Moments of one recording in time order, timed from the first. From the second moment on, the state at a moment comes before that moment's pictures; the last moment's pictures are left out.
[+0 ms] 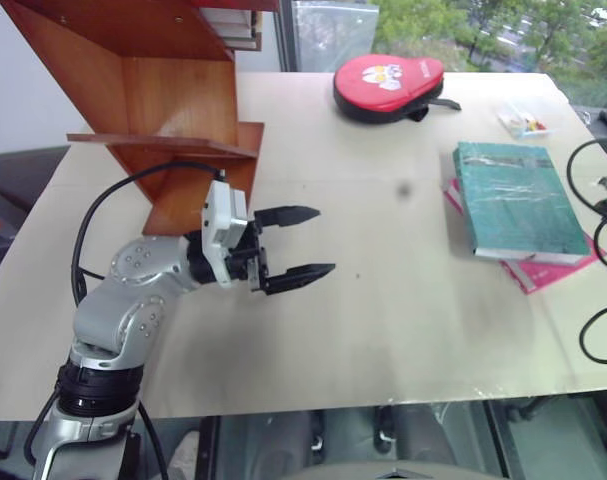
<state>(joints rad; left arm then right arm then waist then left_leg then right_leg) -0.32 0.66 0.07 -0.38 -0.67 0.46 -1.04 -1.13 -0.86 -0.43 1.31 0.32 0.79 0.12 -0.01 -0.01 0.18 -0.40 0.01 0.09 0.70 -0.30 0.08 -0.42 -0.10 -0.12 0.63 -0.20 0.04</state>
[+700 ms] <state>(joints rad) -0.31 0.68 0.11 -0.40 -0.71 0.47 -1.02 -1.10 -0.81 -0.43 1.31 0.28 0.82 0.34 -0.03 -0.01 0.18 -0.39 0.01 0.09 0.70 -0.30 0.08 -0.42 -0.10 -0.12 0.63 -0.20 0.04</state>
